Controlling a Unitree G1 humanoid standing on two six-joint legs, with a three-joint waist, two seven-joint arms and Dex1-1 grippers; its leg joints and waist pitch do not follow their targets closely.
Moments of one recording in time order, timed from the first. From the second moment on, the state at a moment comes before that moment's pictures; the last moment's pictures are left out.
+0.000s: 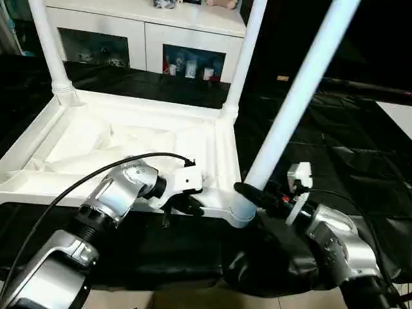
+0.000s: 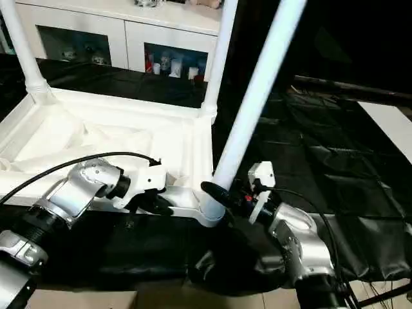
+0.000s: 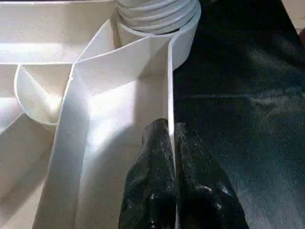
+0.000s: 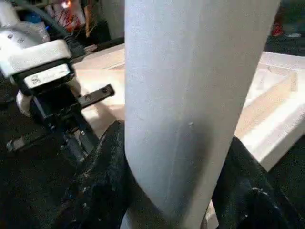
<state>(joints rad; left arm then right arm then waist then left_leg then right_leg) -0.63 0.42 -0.45 0.46 0.11 0.21 -1.28 -0.21 -0.25 0.00 0.34 0.43 0.11 0.96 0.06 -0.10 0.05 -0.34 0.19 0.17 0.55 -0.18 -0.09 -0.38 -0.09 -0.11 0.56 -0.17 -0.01</state>
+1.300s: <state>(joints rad) -0.57 0.42 -0.43 0.24 0.09 0.30 -1.19 0.05 -0.29 0.04 -0.04 0.35 0.01 0.74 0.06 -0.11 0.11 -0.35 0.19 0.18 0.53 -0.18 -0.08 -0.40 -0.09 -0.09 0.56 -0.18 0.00</state>
